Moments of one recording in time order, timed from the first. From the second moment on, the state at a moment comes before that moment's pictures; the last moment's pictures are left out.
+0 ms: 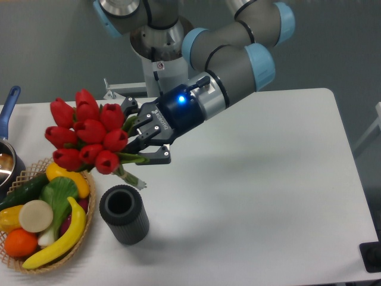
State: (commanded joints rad) arm 2.48 -1.88 -1.63 -0.84 0.06 1.15
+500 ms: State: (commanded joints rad) arm 2.46 -1.92 -1.61 -0.84 0.05 1.16
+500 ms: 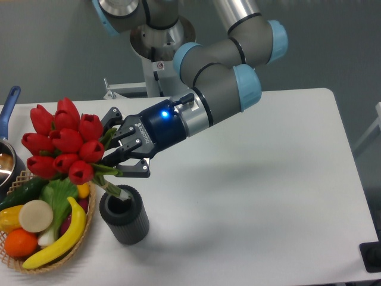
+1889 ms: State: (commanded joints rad) arm 2.47 -2.01 -1.65 -0.84 0.03 1.16
